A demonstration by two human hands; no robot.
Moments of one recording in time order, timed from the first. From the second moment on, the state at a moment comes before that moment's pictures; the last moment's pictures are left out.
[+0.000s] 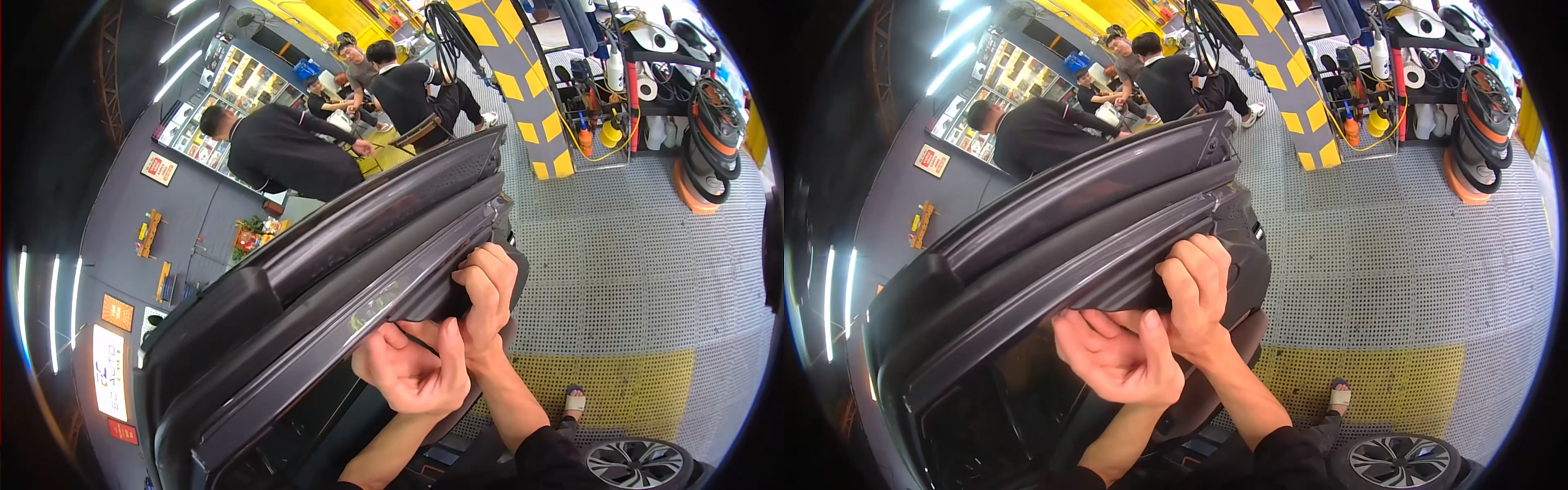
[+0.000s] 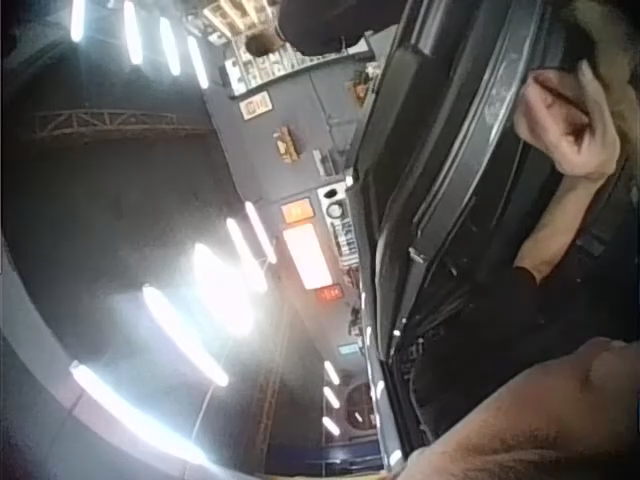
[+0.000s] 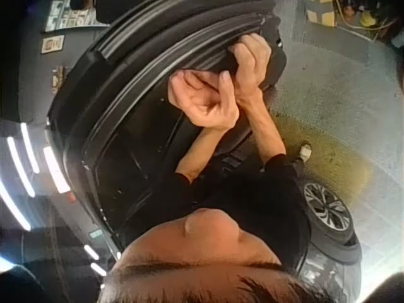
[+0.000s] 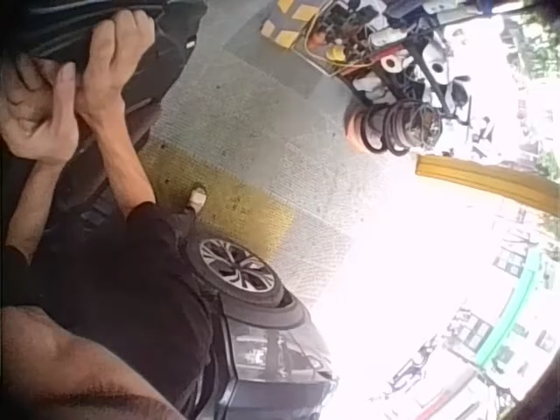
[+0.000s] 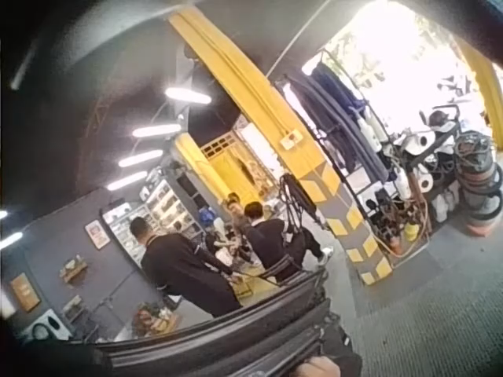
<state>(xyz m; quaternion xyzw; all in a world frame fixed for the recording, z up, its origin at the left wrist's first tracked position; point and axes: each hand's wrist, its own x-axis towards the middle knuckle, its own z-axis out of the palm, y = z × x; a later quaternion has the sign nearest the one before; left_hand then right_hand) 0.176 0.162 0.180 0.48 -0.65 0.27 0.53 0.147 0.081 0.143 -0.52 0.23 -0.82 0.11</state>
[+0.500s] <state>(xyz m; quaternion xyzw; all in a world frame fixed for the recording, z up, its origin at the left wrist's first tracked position) 0.180 0.182 0.189 0.51 -0.67 0.24 0.49 0.138 0.096 0.153 -0.52 0.25 -0.80 0.18</state>
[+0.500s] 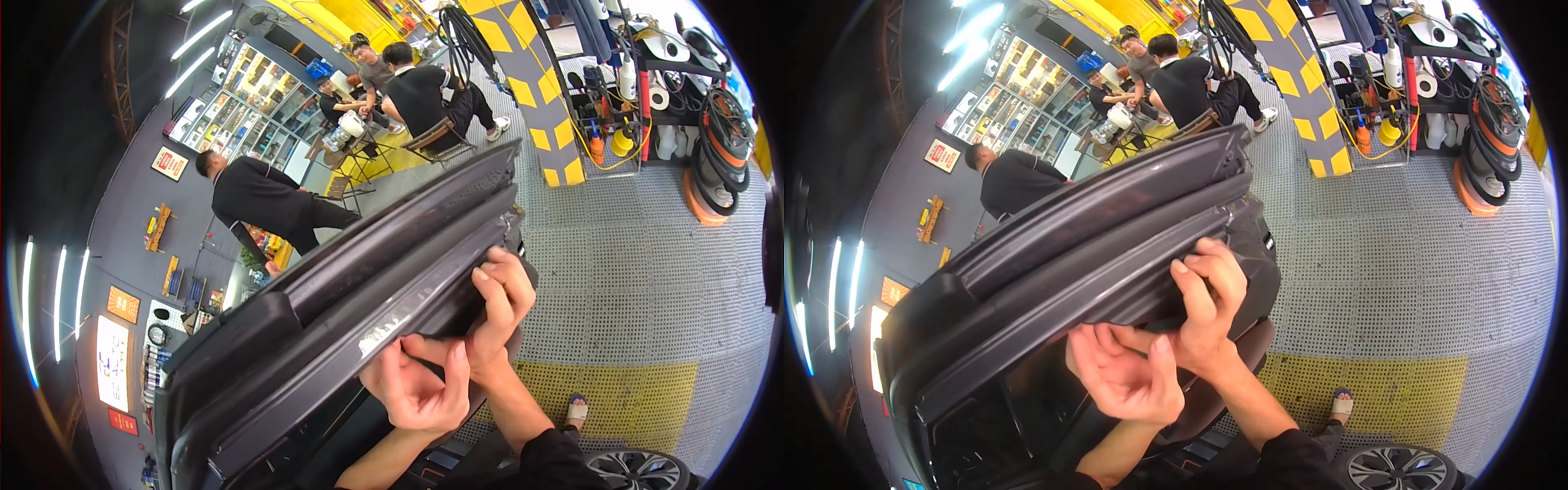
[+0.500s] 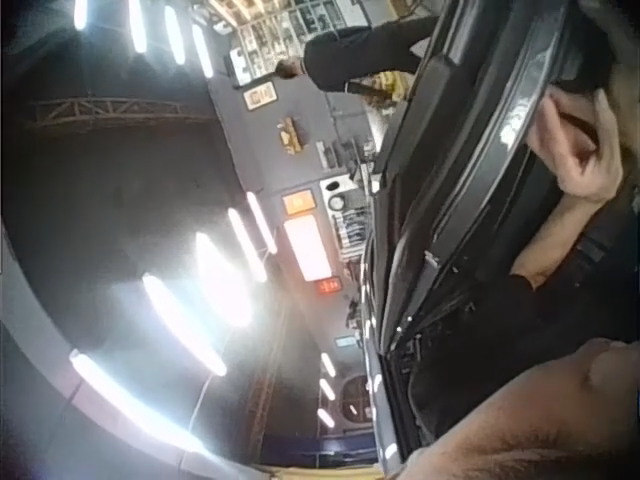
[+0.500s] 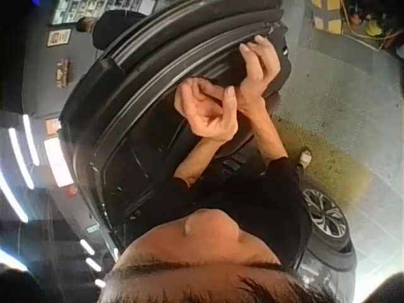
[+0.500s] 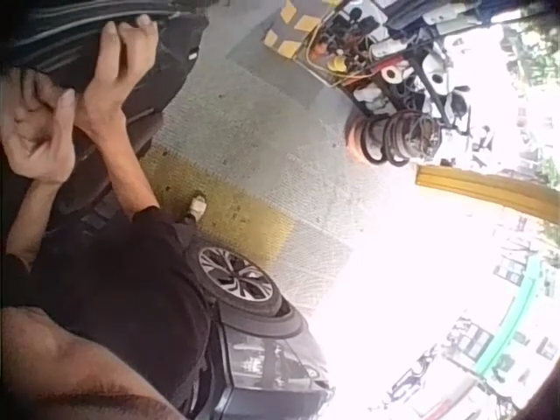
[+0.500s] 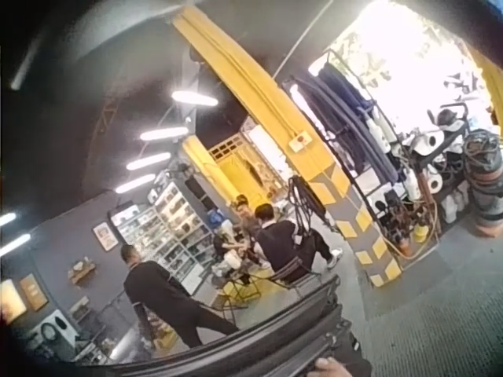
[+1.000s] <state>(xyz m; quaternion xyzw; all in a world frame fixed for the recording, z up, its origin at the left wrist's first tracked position) 0.180 0.202 0.212 0.54 -0.69 0.11 0.48 0.138 0.084 0.157 -0.53 0.22 -0.81 0.12</state>
